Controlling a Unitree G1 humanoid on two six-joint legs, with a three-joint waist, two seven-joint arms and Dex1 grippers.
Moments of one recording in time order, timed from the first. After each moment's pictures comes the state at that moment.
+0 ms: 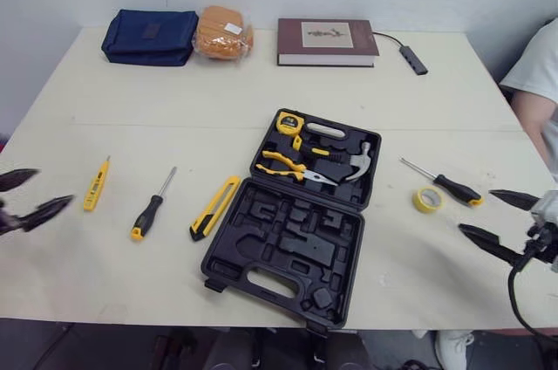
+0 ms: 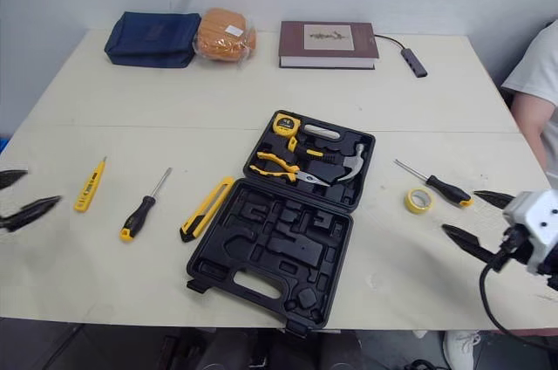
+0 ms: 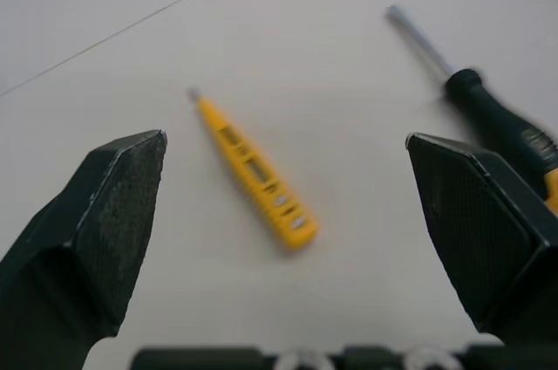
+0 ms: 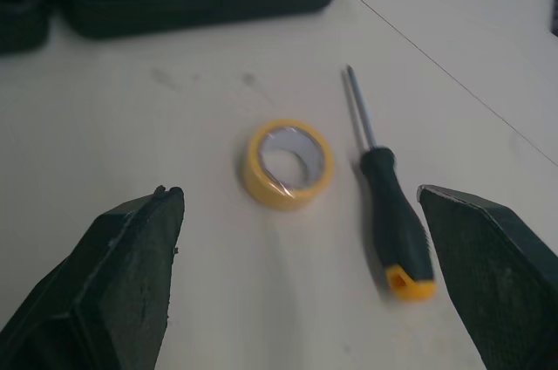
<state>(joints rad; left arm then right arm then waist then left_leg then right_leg) -0.13 1.02 0.46 0.33 -0.44 0.11 -1.07 0.29 -0.90 -0.54 -0.21 0.45 0.14 0.99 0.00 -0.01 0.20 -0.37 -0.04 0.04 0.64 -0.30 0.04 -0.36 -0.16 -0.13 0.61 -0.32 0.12</state>
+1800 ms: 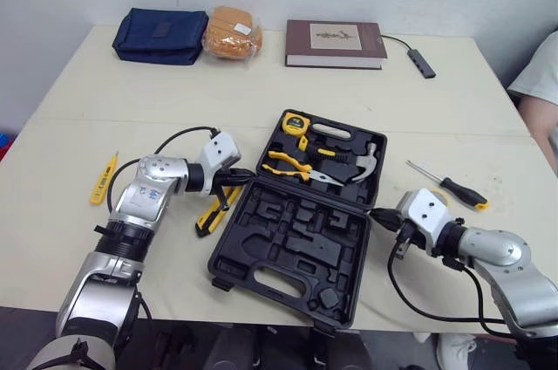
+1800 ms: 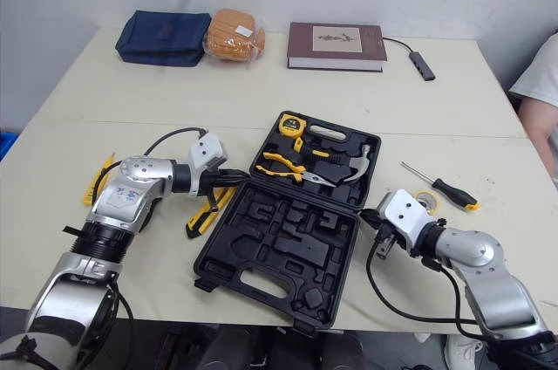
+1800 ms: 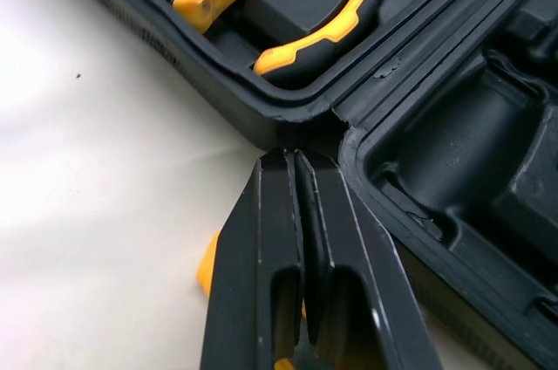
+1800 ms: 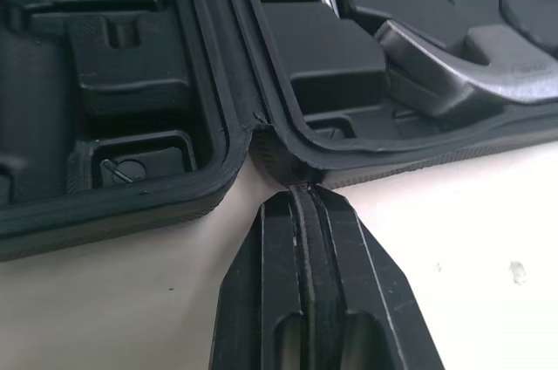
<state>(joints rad) -0.67 0.55 -0.17 0.27 -0.13 0.39 -0.98 -0.03 -0.75 -0.04 -0.30 0.18 0.32 0.78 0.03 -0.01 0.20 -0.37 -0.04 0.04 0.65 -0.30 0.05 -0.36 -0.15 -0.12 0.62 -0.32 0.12</state>
